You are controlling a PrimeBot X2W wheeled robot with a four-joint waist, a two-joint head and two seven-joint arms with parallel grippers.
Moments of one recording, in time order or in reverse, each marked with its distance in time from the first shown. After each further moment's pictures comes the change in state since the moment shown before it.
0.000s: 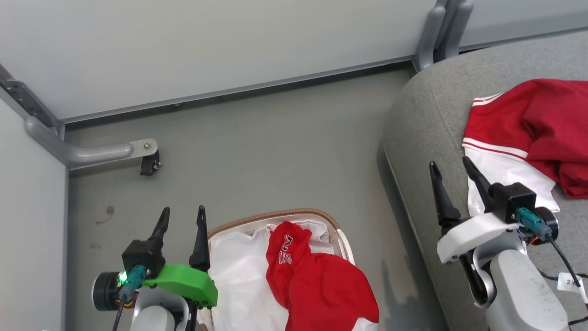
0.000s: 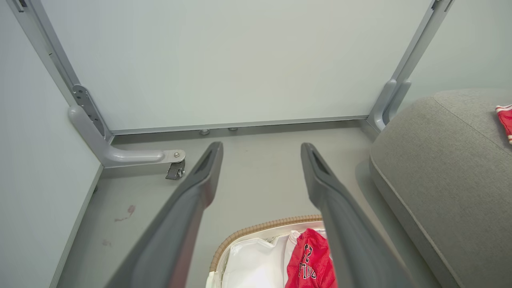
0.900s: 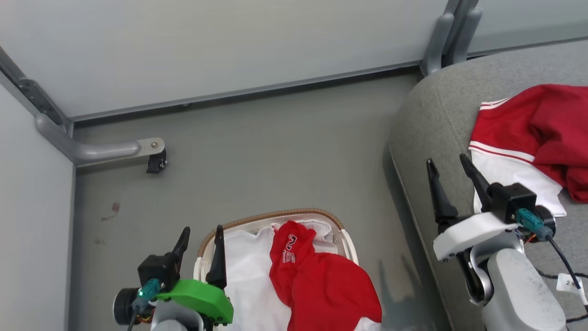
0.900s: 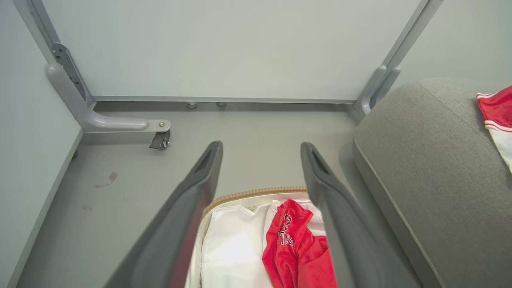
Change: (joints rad) left arm 0.058 0.000 -0.069 0.016 -0.094 -0.007 0.000; right arm 0.028 0.022 -0.004 -0.044 -0.005 0.000 0.000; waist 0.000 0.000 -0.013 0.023
